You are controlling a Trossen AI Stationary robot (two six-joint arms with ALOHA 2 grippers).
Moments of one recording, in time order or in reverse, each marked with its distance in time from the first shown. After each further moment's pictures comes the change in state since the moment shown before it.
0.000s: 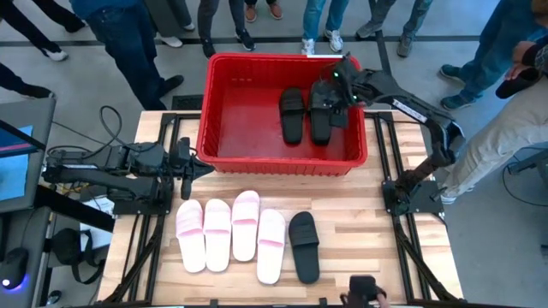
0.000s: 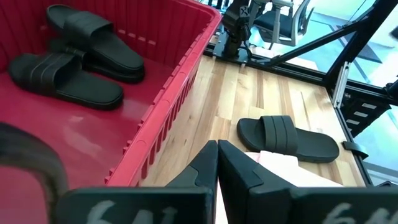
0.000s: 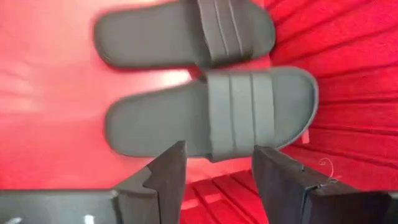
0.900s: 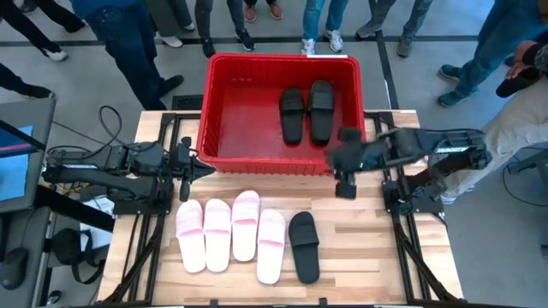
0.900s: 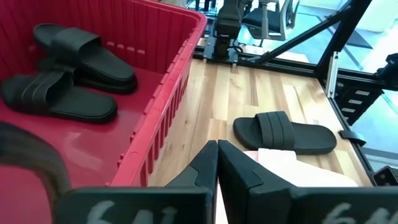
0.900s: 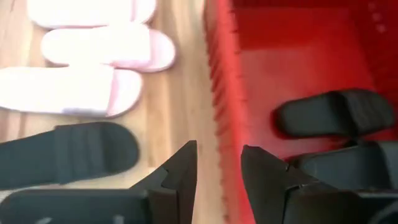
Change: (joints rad) left arm 0.000 0.000 0.000 0.021 0.036 0.092; right arm 0.895 -0.249 -0.005 -0.162 0.211 0.789
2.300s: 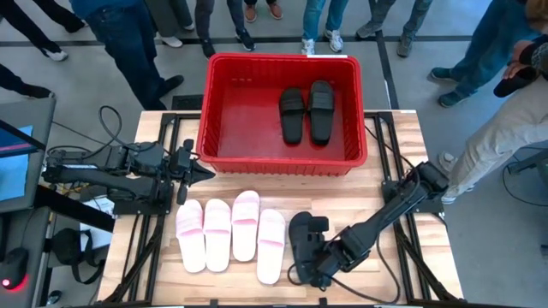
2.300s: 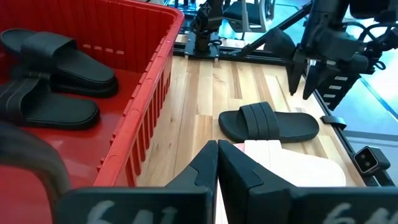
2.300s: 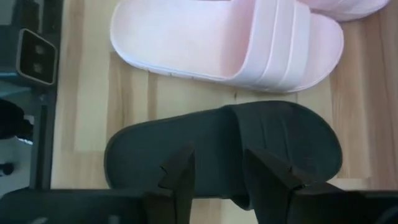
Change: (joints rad) left arm 0.000 0.000 0.000 -0.004 0.082 0.053; right arm 0.486 0.558 -0.001 0.272 0.028 0.458
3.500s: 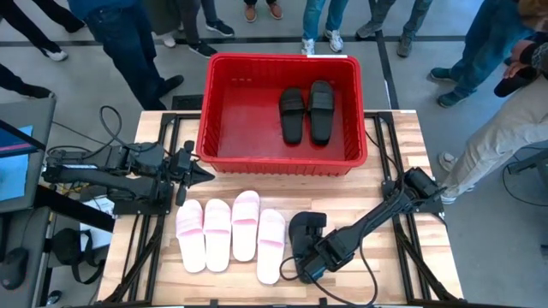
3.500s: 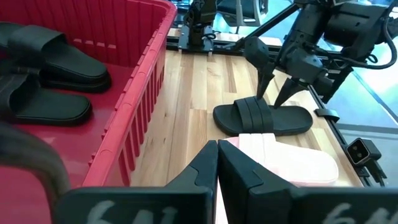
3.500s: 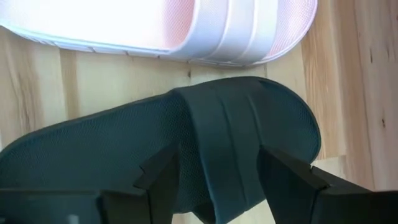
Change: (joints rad) left arm 0.000 0.000 0.000 -0.019 0.030 0.003; right arm -0.036 0.105 -0.028 -0.044 0.081 0.062
